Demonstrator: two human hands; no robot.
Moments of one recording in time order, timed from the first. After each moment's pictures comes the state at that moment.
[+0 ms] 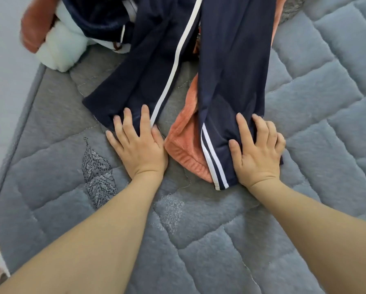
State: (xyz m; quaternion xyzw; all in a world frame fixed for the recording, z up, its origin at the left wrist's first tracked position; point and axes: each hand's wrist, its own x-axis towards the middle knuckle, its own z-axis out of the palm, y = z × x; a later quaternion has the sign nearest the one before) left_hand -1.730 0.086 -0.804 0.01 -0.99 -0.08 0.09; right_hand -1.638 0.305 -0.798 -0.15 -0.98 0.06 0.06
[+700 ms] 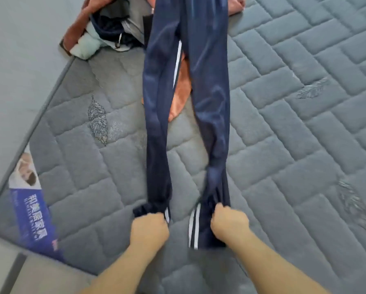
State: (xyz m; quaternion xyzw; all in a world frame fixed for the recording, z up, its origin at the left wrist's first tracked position) left_hand -1.357 0.060 -0.723 -0.13 -0.93 0.07 -0.33; right_hand -1.317 0.273 -0.723 -0.14 -0.89 0.06 -0.43
